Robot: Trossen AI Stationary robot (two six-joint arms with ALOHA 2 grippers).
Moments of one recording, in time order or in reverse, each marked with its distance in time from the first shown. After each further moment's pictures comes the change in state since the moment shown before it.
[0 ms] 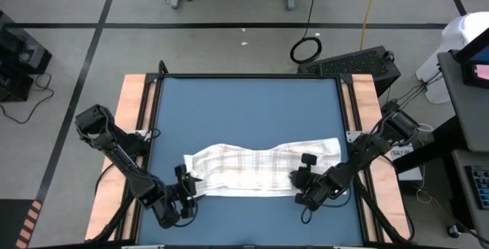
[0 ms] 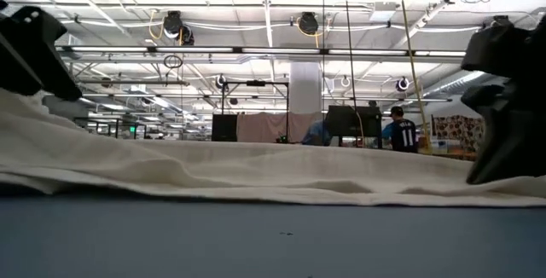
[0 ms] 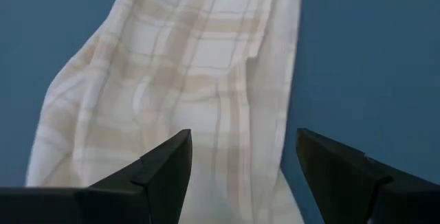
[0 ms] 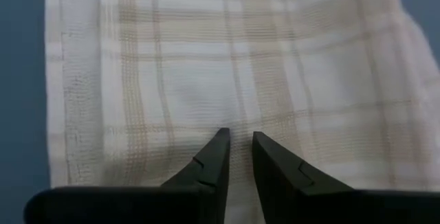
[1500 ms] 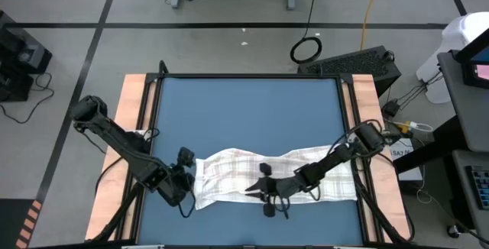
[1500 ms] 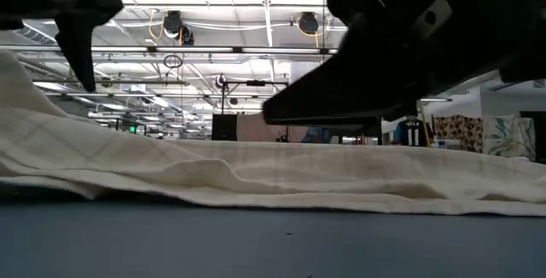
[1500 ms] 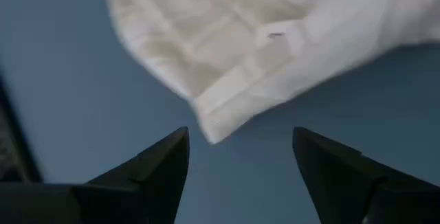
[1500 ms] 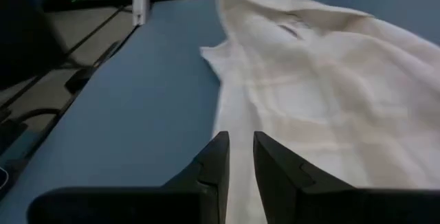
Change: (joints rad) left arm 0.185 -0.150 0.086 -0.480 0.287 0.825; right arm -0.249 0.355 0.171 1.152 -0.259 -0.513
